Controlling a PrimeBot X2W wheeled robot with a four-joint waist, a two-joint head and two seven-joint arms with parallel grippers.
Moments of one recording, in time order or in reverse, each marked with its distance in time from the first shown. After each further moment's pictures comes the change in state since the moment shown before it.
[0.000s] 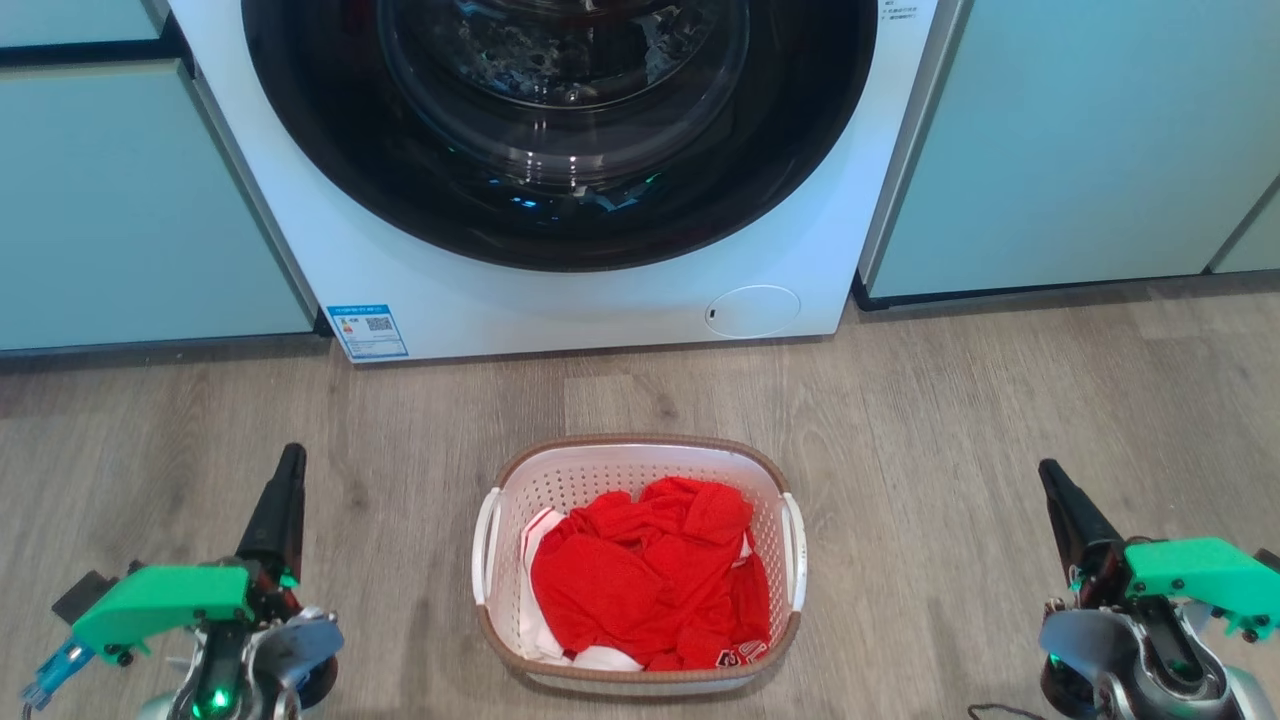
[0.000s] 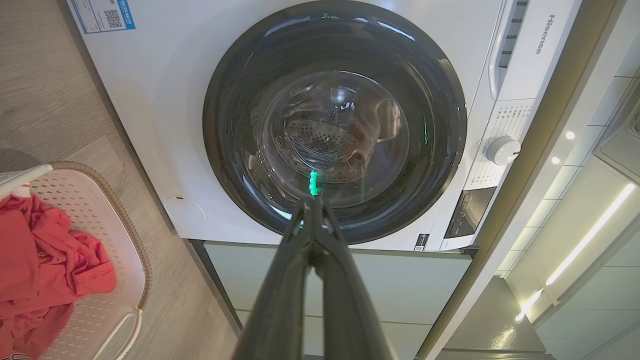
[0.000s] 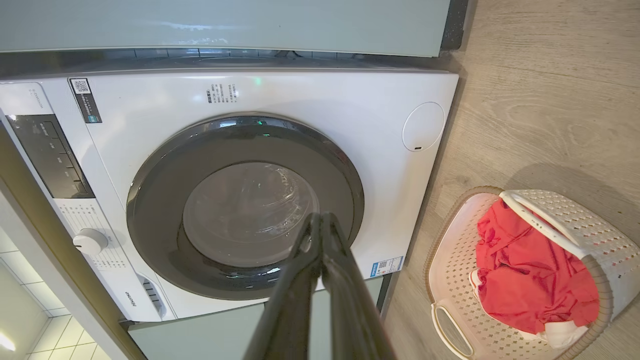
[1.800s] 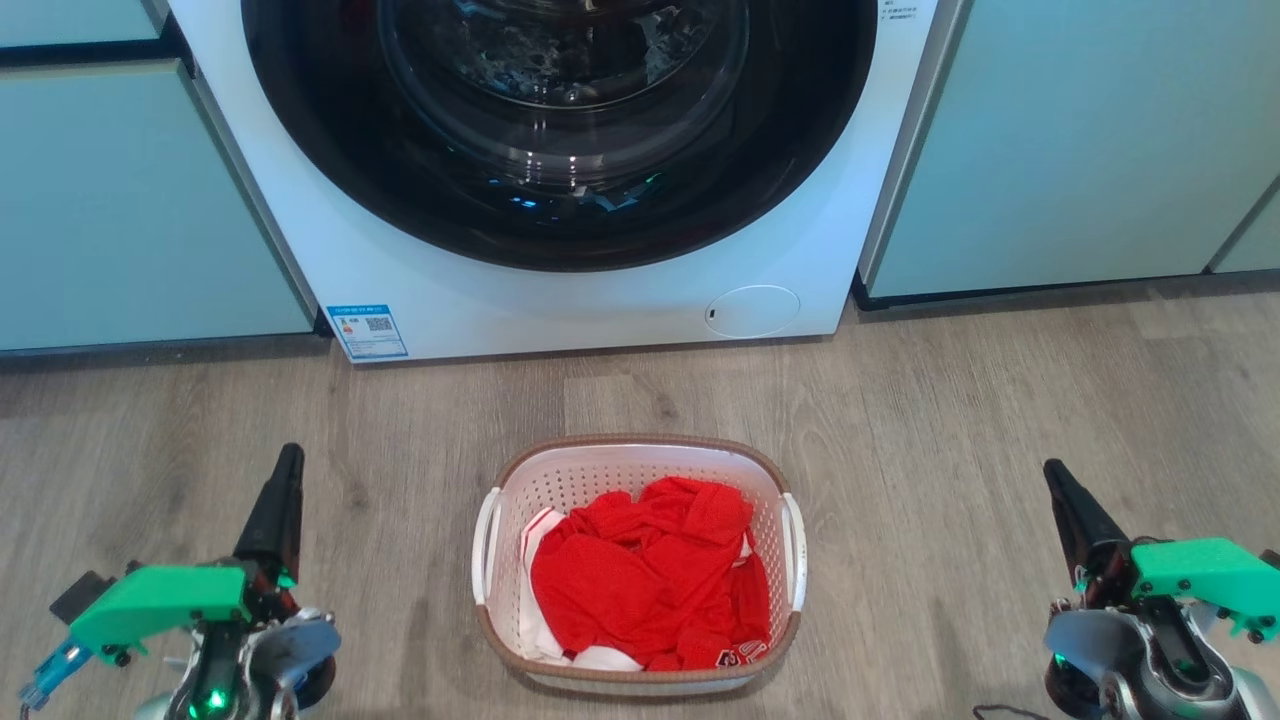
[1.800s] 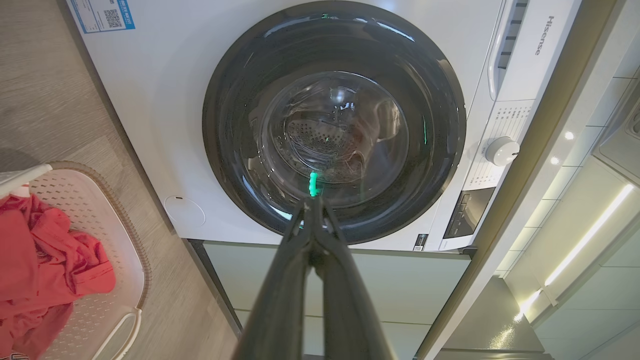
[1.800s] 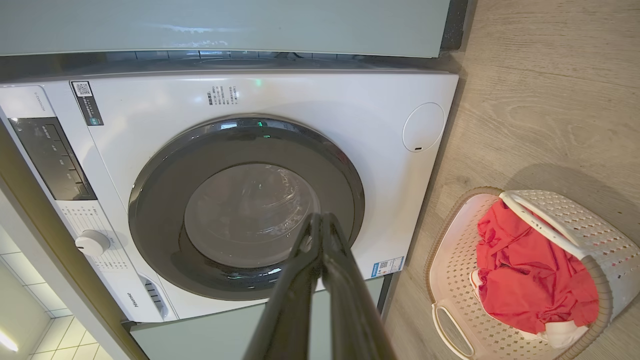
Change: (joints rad) left arm 0.000 -0.006 0.015 0.000 0.008 0.000 0.012; right arm -0.001 0.002 -0.017 0.000 -0.002 0.000 0.016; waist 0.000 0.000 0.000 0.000
